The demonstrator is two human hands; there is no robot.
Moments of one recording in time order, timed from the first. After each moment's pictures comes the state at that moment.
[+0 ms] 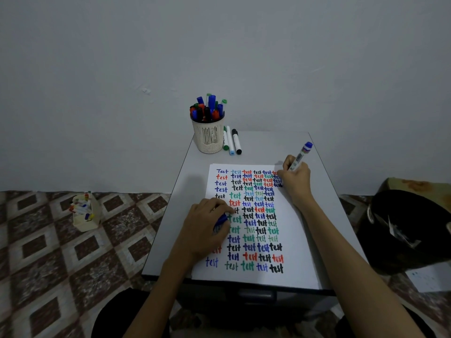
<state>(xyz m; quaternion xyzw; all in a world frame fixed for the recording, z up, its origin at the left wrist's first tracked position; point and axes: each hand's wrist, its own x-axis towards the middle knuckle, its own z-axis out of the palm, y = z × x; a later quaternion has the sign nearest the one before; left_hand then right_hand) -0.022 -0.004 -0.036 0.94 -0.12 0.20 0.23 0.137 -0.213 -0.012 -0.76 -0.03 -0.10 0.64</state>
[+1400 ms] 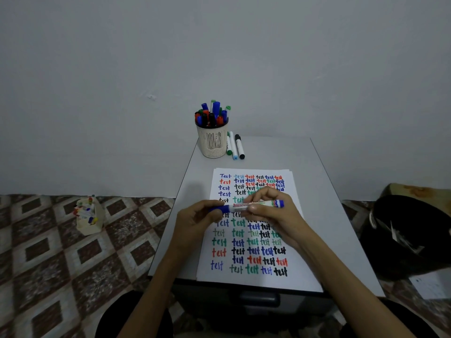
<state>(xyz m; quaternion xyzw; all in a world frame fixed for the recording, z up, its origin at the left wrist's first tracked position) -0.033 0.011 -0.022 0.75 -0.03 0.16 0.64 0.035 -0.195 0.006 -0.57 -0.19 0.19 0.77</state>
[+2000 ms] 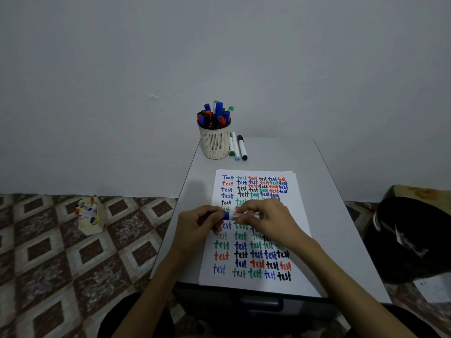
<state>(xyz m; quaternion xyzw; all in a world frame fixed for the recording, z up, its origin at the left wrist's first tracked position) -0.033 0.011 -0.019 0.78 -0.04 0.19 0.59 0.037 -0.179 0.007 -0.87 -0.31 0.03 0.39</state>
